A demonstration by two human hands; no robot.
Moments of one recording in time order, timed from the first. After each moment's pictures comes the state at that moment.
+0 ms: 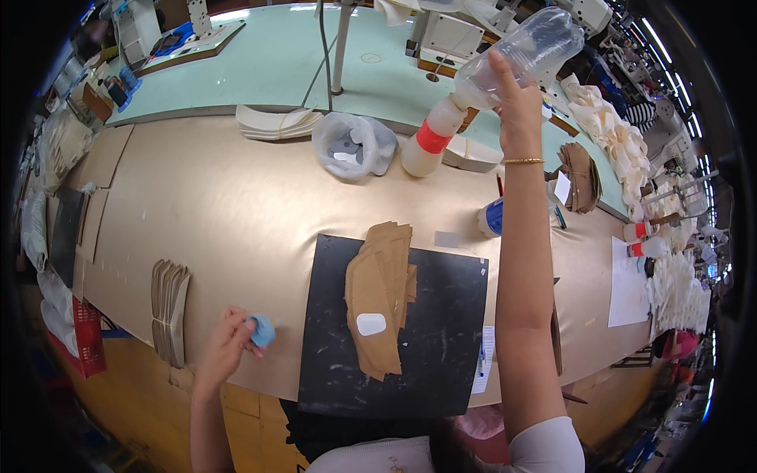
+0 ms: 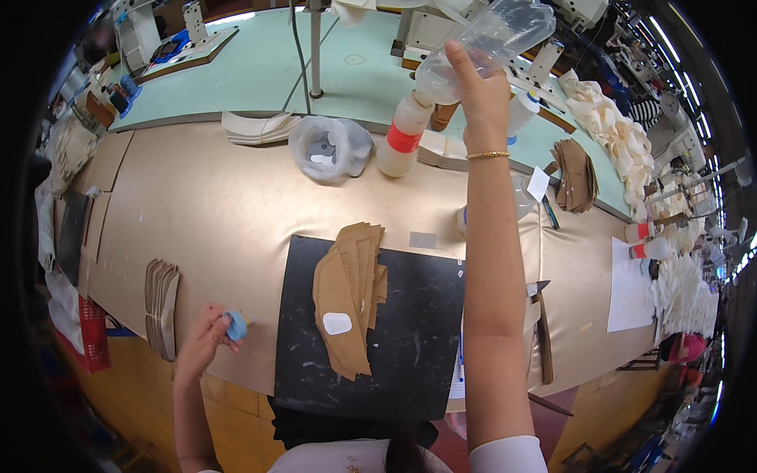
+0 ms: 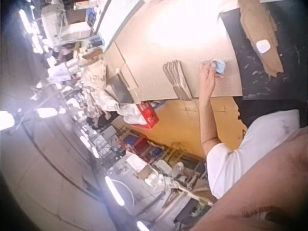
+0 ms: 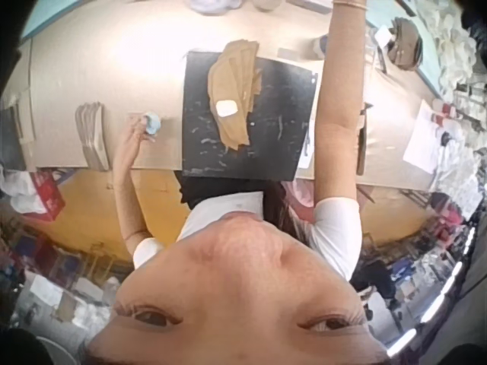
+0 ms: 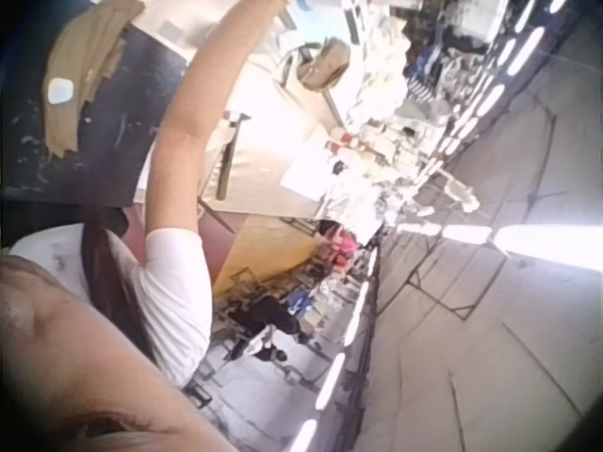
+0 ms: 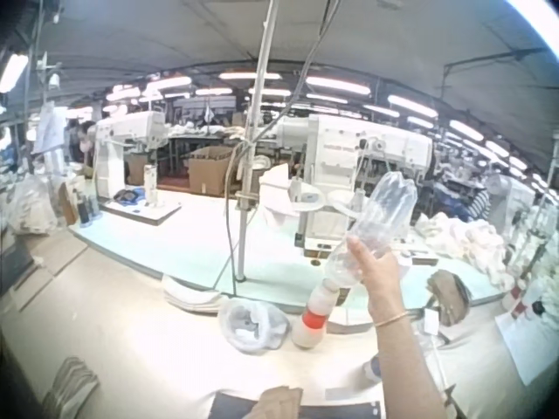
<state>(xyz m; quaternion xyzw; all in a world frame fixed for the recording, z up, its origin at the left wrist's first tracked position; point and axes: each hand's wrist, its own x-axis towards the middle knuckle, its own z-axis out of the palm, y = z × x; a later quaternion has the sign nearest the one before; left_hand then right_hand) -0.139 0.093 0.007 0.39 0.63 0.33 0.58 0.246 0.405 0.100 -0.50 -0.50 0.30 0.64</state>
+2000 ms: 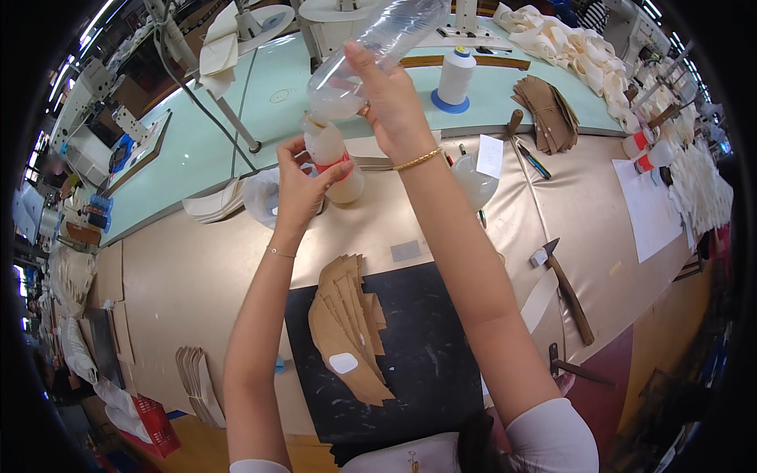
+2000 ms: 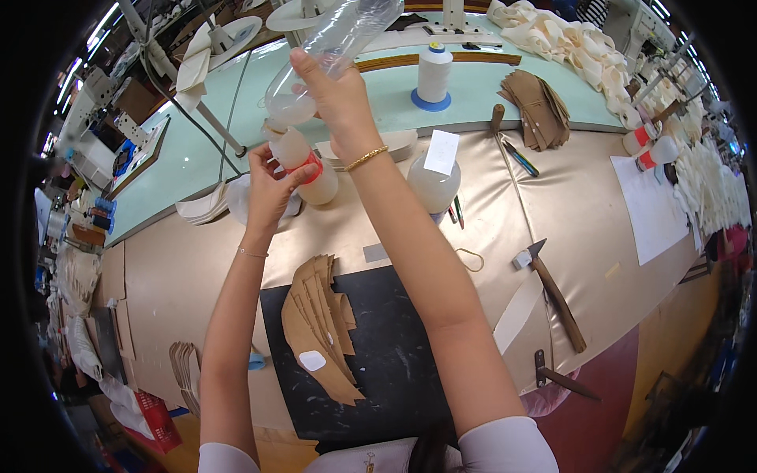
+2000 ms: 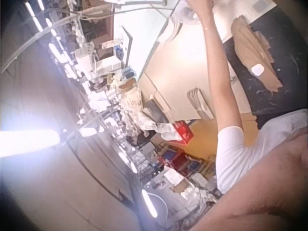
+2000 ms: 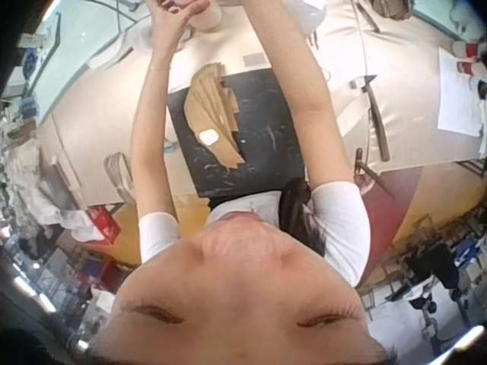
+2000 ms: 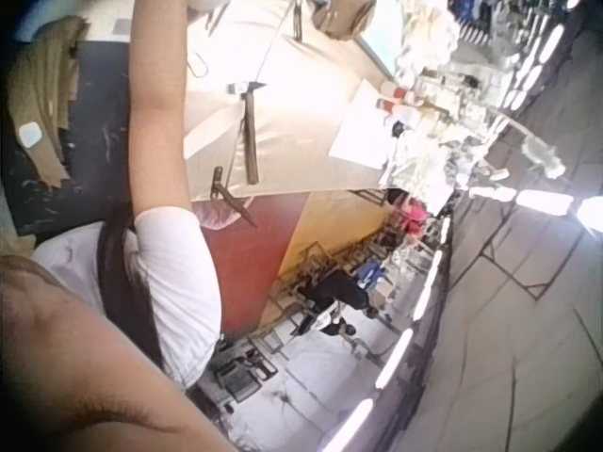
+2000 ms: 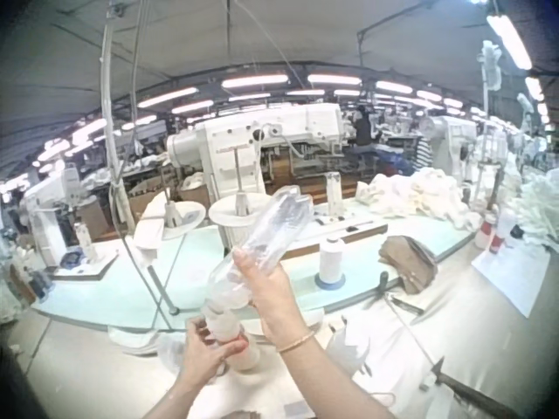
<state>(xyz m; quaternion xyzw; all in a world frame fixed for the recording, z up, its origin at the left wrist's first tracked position) 0.084 0.394 -0.010 0.63 0.45 0.47 0.41 0.249 0.407 0.079 -0.32 -0.38 0.50 0.71</state>
